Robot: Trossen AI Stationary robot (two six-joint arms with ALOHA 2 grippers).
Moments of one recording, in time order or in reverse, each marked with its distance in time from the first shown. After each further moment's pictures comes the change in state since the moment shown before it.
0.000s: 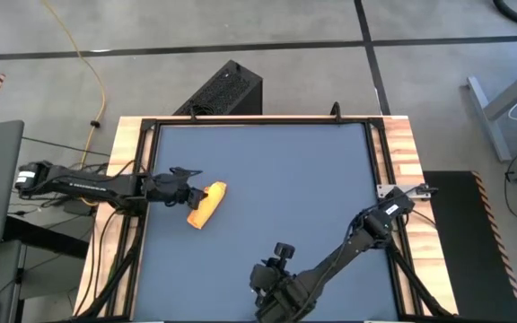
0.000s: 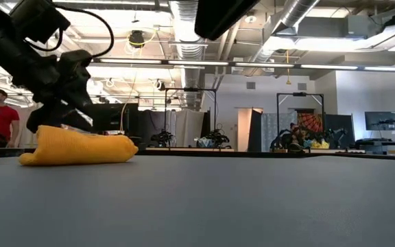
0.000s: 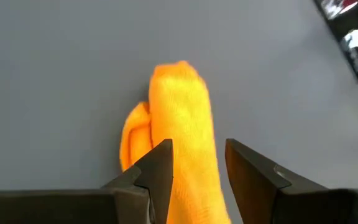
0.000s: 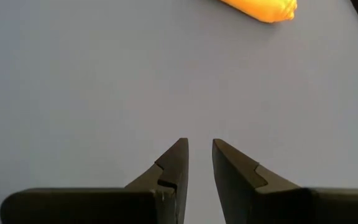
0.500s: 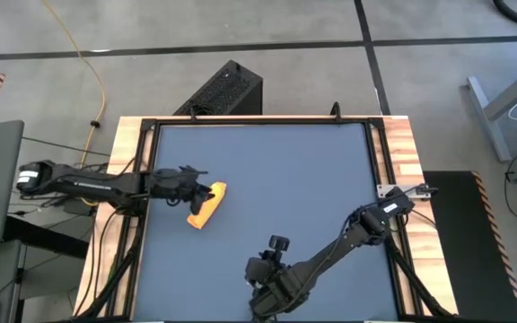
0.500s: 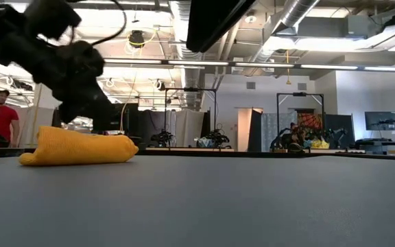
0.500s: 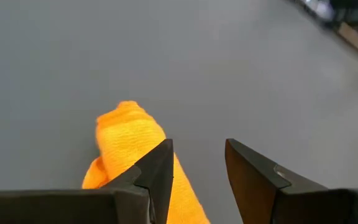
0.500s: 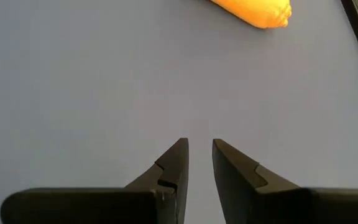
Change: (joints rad) left arm 0.048 0.091 0.028 0.175 0.110 0.373; right arm -0.054 0.000 0.000 -0.001 -0.008 -0.099
